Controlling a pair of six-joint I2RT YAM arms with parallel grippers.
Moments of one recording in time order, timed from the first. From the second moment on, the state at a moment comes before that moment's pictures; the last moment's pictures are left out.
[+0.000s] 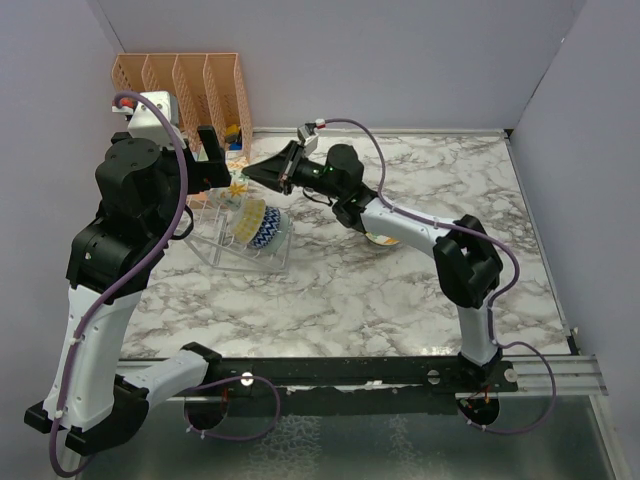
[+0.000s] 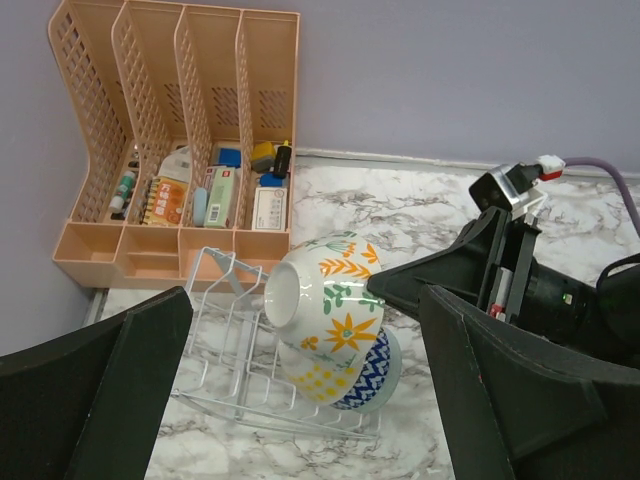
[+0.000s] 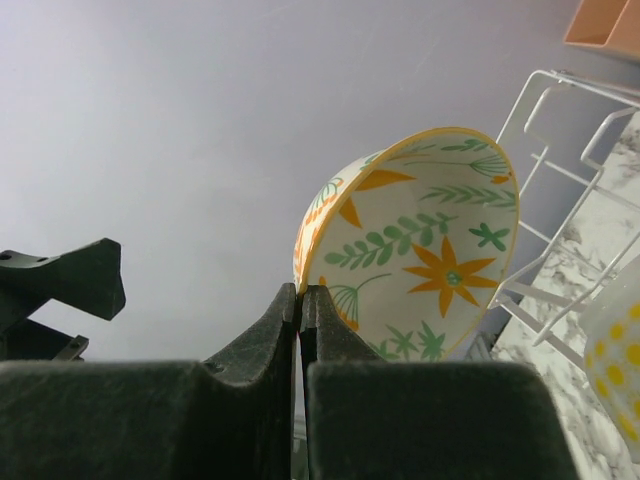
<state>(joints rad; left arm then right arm) -0.43 1.05 1.73 -0.85 -0.40 -0.17 0.77 2.00 1.59 0.60 -0.46 1.41</state>
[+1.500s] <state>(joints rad) -0.43 1.06 1.72 -0.85 -0.40 -0.17 0.80 2.17 1.37 0.93 -0.43 1.66</state>
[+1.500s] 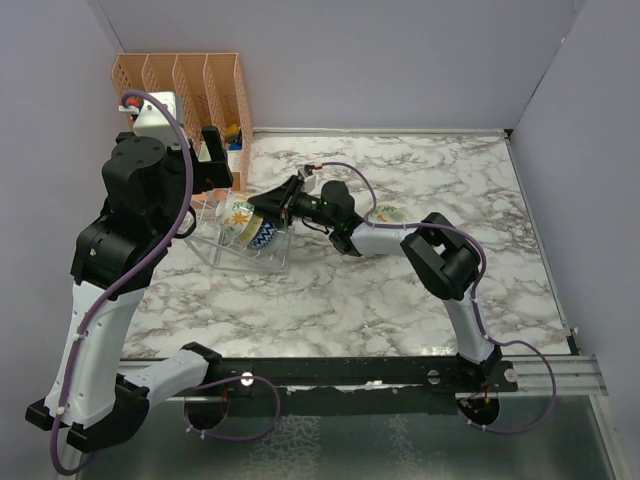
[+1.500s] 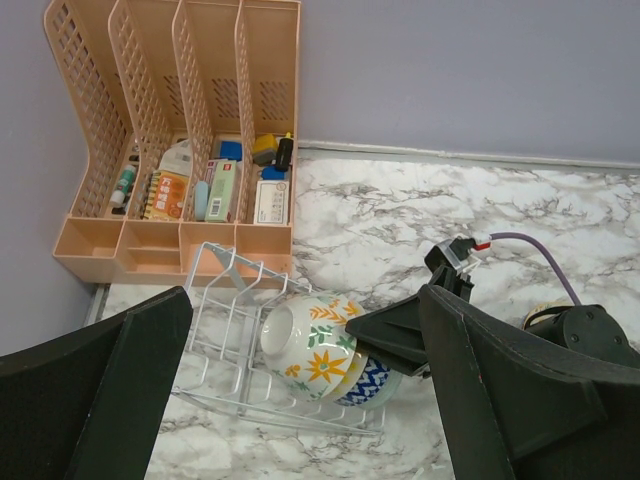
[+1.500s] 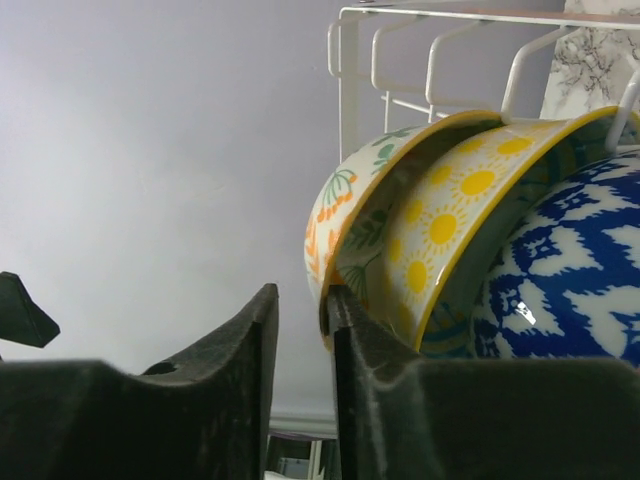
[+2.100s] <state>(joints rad) -0.43 1.06 1.72 -0.85 -0.40 -0.17 0.80 2.09 1.34 0.75 -0.44 1.53</state>
